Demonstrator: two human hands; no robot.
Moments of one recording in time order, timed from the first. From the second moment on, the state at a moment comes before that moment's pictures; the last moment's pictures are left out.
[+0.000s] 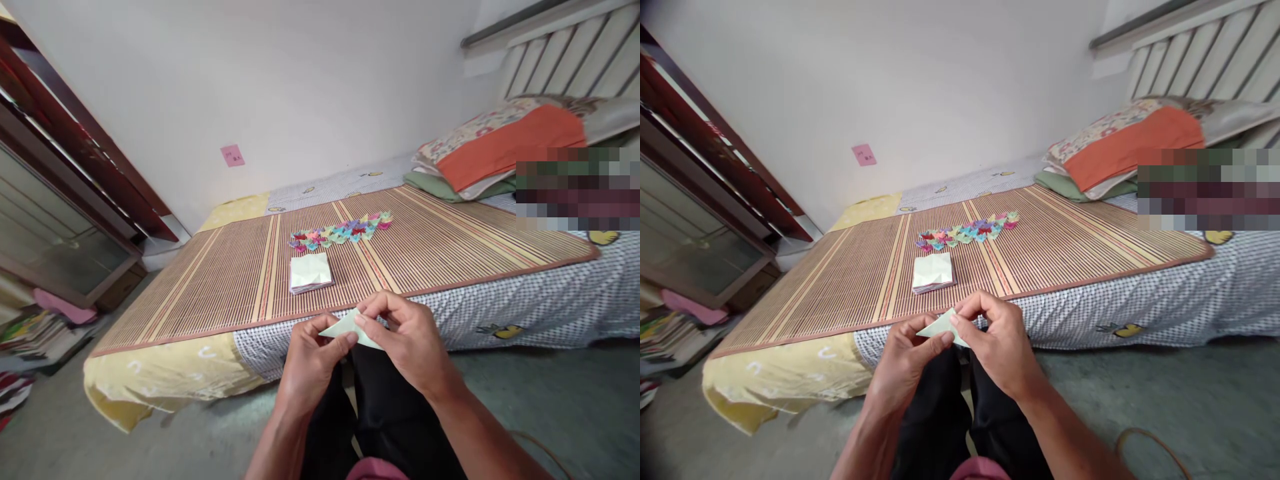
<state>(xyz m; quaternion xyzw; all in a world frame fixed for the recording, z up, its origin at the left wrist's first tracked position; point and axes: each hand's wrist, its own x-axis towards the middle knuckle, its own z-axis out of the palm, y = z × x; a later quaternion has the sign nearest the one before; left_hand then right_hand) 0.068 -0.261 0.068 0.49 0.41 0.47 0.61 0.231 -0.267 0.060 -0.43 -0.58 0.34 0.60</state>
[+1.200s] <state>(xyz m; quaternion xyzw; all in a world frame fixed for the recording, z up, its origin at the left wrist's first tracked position) 0.069 -0.254 0.057 0.34 0.31 0.56 0.69 0.215 -0.264 0.047 -0.40 -0.58 0.46 0.54</state>
